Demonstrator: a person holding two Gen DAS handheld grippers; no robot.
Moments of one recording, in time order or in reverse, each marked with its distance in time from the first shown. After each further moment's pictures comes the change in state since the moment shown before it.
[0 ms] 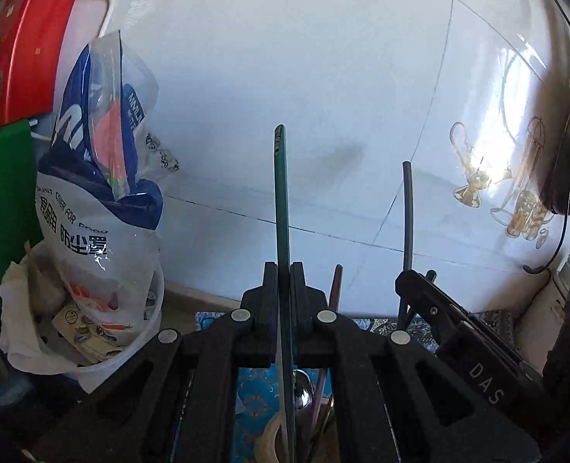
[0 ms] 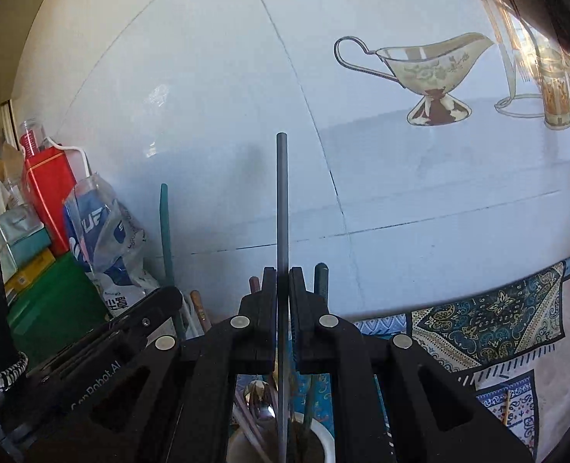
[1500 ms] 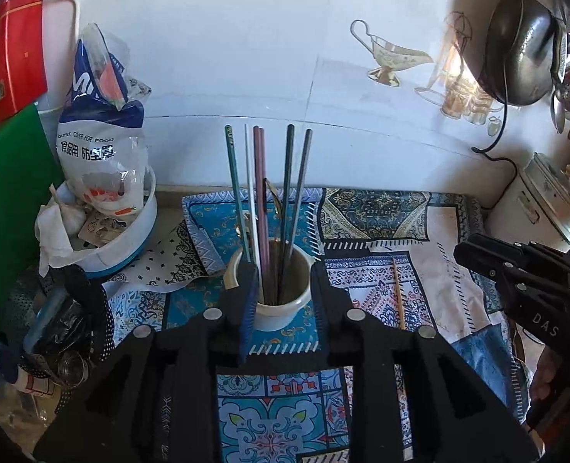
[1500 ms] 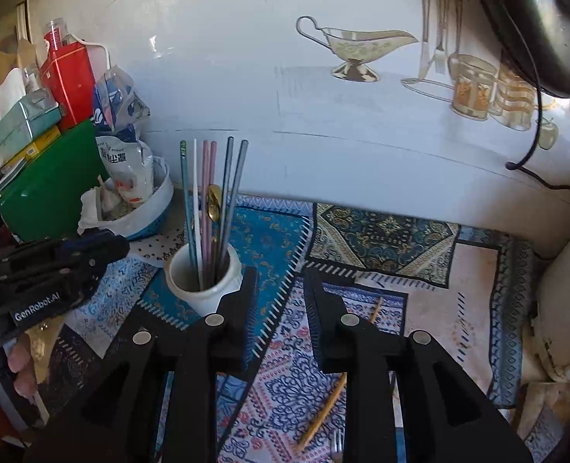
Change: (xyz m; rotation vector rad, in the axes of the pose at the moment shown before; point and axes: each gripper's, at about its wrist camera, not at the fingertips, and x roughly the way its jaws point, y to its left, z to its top) left arm -0.102 -0.061 -0.041 0.162 0.349 -0.012; right arm -0.130 -0.054 -0.005 -0.237 0.403 -0.118
